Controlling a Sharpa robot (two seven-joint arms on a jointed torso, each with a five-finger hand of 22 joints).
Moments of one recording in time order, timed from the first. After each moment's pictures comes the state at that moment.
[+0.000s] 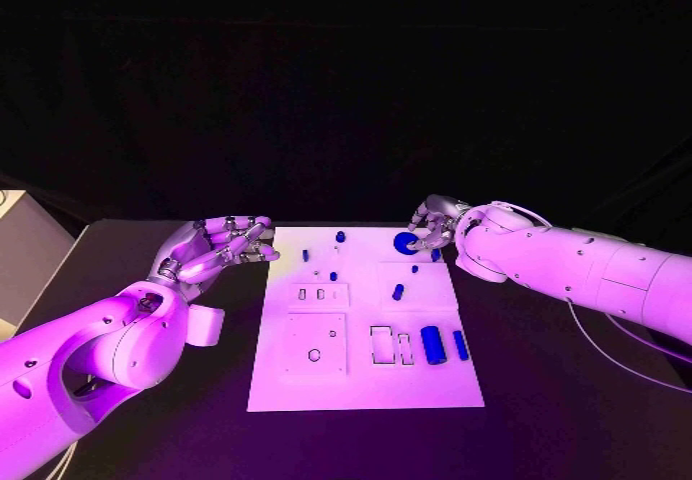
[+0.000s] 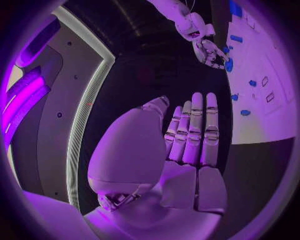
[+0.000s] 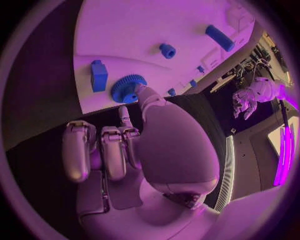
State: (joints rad) left arm 0.95 -0.92 0.30 1.66 -0.26 -0.30 0.36; left_hand 1.52 -0.11 0.30 0.28 0.19 0.89 0.22 0.18 0.12 1.09 0.16 0.08 0.07 1.09 0.10 0.36 0.34 0.17 1.02 0.21 0.25 0.11; right arm 1.31 -0.67 -0.10 1.05 -1.23 -0.29 -0.17; right_hand 1.43 -0.21 0.18 0.22 0.30 0.87 0.17 0.22 0.30 1.47 0.08 1.56 1.31 1.46 0.00 1.56 1.31 0.05 1.46 0.10 1.41 1.31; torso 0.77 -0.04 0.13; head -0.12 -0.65
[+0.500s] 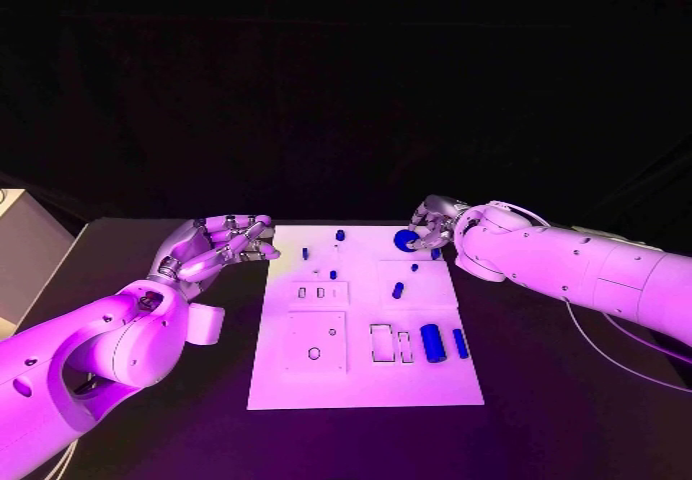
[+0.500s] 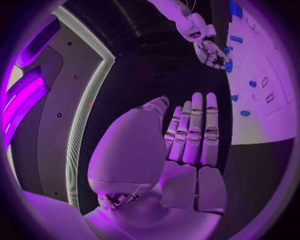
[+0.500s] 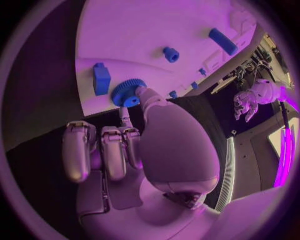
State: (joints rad) left arm 0.95 -0.92 0.30 1.66 -0.26 -0.30 0.36; left_hand 1.52 -0.11 0.30 0.28 0.19 0.89 0.22 0.18 0.12 1.09 0.16 0.08 0.07 1.09 0.10 0.36 0.34 0.17 1.02 0.21 0.25 0.11; right arm 1.31 -0.66 -0.10 1.03 -1.24 -0.28 -0.18; right_hand 1.44 -0.21 0.20 0.23 0.35 0.87 0.17 0.22 0.30 1.47 0.08 1.56 1.31 1.46 0.00 1.56 1.31 0.05 1.46 0.10 1.42 1.31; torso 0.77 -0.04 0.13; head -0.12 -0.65
